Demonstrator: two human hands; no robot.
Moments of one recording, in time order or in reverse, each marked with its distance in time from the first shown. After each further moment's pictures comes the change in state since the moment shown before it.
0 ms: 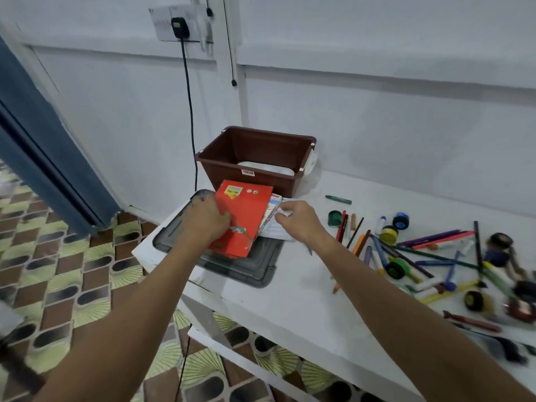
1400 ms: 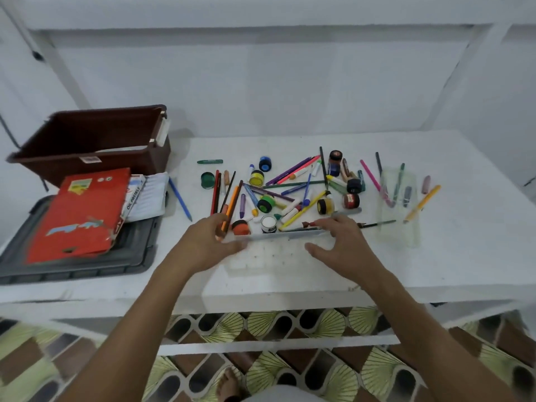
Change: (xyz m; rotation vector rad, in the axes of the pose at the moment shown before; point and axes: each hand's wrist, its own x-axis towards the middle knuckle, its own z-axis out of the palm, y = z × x) left_hand -0.155 0.146 0.076 -0.159 -0.535 0.516; right_hand -0.256 0.151 -0.160 -0.316 0.345 0.236
